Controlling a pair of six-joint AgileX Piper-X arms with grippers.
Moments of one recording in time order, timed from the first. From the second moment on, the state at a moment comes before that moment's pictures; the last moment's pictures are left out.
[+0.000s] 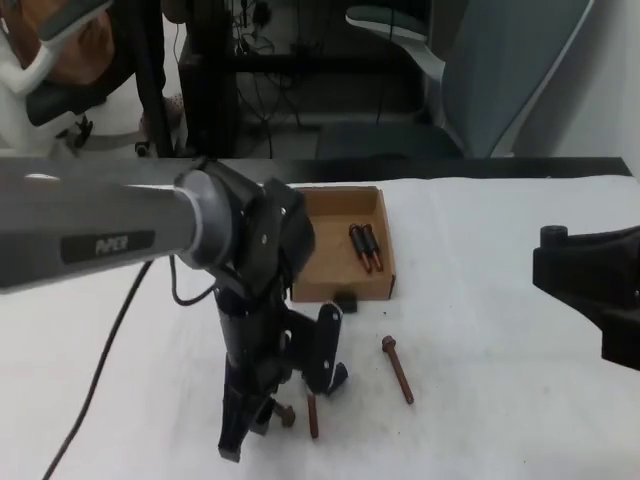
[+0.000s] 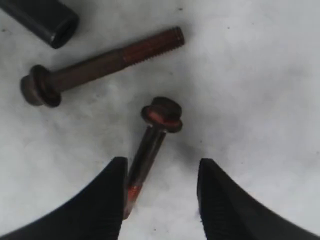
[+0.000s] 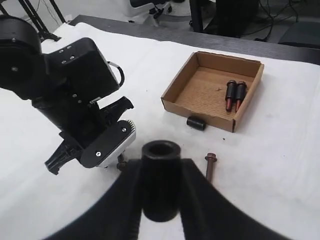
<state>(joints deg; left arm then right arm) -34.7 104.8 -64.9 51.3 -0.6 72.6 28.5 35.4 -41.9 39.0 -9.0 8.2</state>
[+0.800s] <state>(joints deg) -37.3 106.5 -65.5 49.9 0.0 66.1 28.5 32.3 -41.9 40.3 -10.7 8.2</state>
